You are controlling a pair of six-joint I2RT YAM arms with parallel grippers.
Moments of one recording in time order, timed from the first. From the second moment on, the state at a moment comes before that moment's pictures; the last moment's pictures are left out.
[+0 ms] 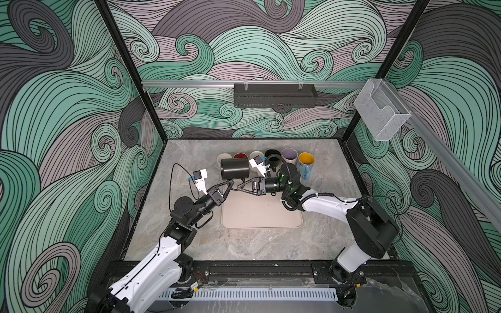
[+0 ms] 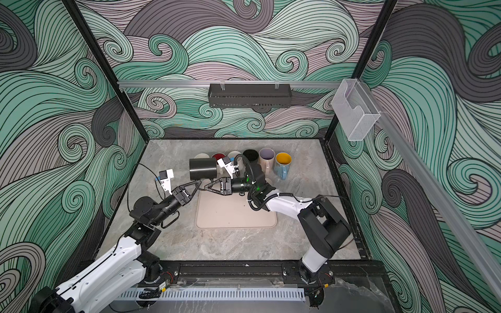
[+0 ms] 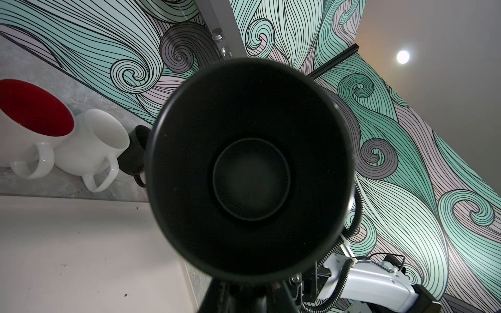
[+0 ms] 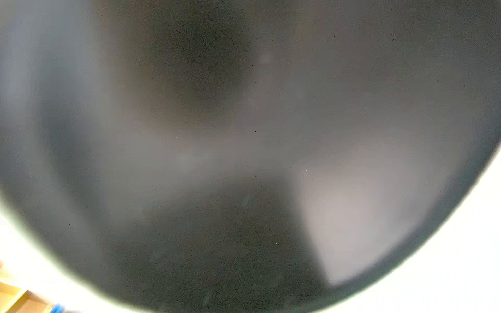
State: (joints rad) left arm -0.42 0.77 0.32 0.60 0.39 -1.07; right arm 0.72 1.66 0.92 0.77 -0.95 1.02
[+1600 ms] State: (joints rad) left arm -0.41 0.66 0.34 0.48 0.31 -1.01; right arm 0.76 1.76 1.00 0.87 -1.08 1.09
